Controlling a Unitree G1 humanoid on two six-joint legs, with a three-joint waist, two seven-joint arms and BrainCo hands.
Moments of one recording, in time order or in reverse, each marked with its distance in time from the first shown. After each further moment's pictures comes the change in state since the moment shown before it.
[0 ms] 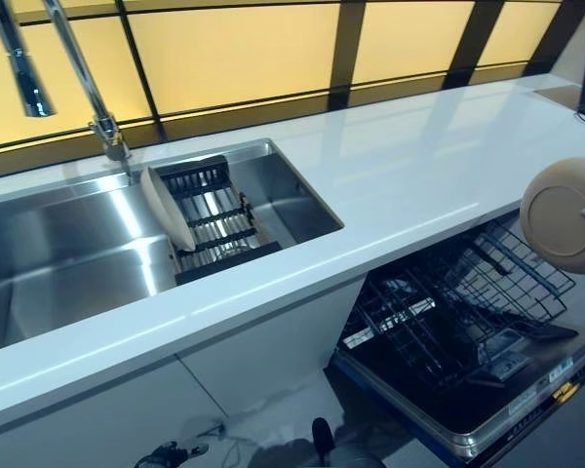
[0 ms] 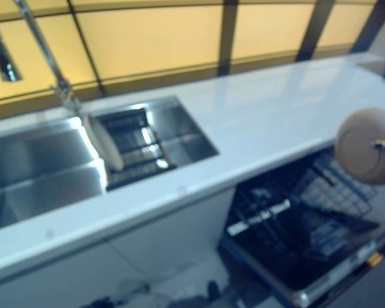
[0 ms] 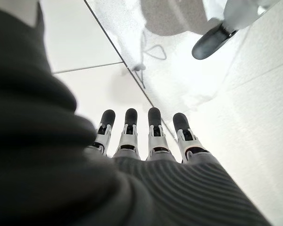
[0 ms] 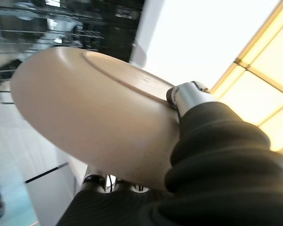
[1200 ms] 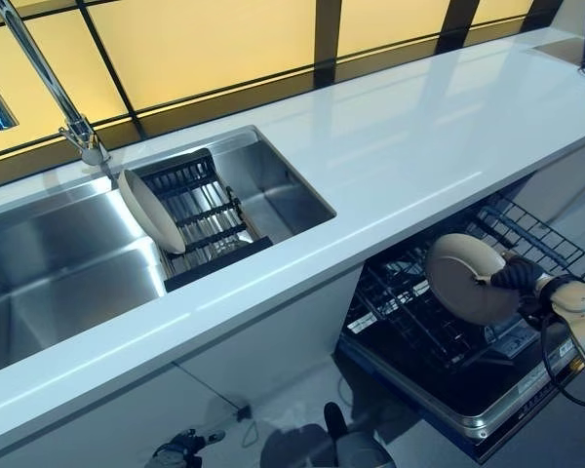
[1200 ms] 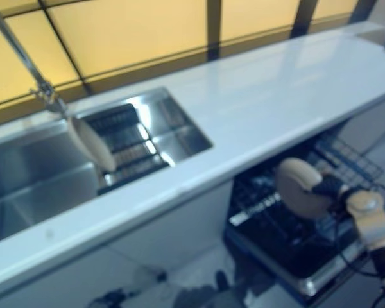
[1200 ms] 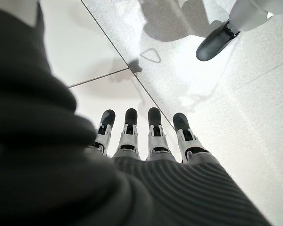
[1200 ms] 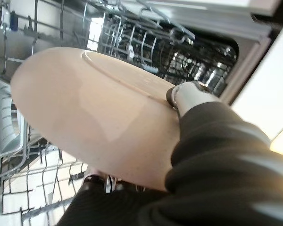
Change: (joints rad) left arm -0.042 -0.070 0.020 -0.002 0.002 0.006 -0.004; right arm 0.209 0.381 0.007 -0.201 -0.294 -0.032 -0.045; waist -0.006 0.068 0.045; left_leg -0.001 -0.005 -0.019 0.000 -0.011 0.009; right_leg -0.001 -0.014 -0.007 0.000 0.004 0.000
